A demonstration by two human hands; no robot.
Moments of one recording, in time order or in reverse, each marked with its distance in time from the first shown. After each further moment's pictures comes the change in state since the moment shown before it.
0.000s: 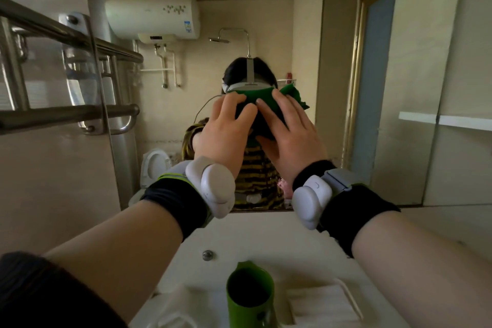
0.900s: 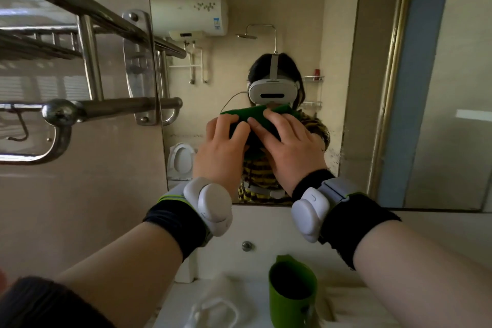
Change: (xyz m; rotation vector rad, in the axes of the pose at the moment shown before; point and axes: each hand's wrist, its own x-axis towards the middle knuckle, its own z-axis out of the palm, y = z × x) left_hand -0.053 -0.051 -0.025 0.089 0.016 -0.086; right_hand 0.000 -0.067 0.030 -0.109 0.054 -0.135
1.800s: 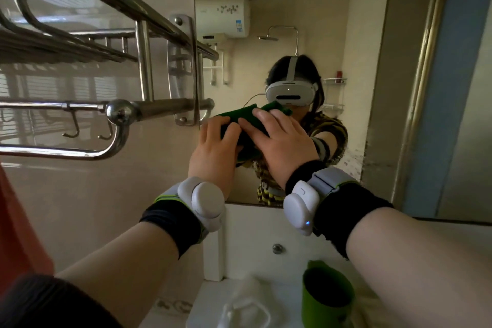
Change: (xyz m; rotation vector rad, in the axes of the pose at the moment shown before) left_hand -0.011 -0.059 -0.024 0.015 0.041 -0.086; right_hand 0.041 -0.055 0.019 0.092 -0.197 -0.058
